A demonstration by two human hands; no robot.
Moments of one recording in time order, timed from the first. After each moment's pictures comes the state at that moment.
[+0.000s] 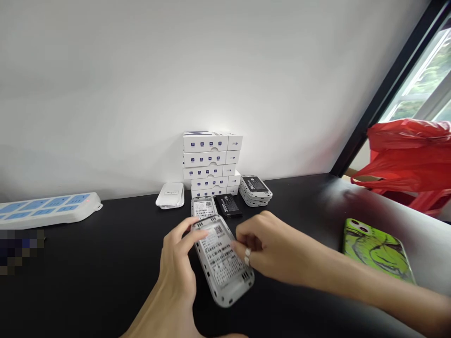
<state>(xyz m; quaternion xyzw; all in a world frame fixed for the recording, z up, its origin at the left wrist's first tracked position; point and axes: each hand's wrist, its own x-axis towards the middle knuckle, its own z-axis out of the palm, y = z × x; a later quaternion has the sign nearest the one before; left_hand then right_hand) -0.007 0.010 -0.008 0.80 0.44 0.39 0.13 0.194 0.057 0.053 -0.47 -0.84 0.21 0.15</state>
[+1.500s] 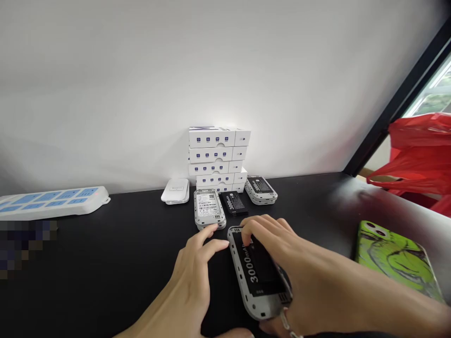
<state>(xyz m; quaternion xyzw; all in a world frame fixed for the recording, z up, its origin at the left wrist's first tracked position) -0.010 0.010 -0.018 0.85 0.40 0.30 0.16 0.213 0.032 0.059 -0.46 -0.85 0.23 0.06</state>
